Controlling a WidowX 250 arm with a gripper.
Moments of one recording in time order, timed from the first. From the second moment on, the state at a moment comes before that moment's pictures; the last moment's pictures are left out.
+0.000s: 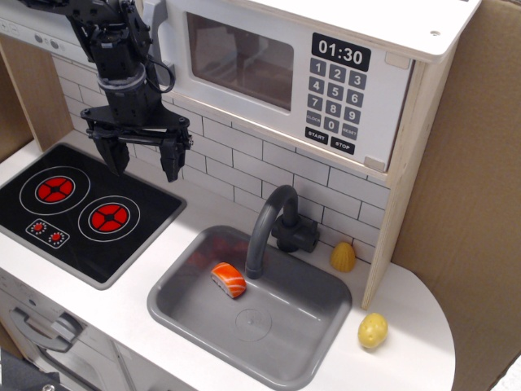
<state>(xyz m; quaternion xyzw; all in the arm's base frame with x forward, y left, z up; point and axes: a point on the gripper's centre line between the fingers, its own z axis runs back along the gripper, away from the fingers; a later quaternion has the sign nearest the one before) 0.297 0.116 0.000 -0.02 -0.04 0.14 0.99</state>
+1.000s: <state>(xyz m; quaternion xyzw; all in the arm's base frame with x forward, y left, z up) 0.323 0.150 0.072 -0.03 -0.09 0.09 0.99</state>
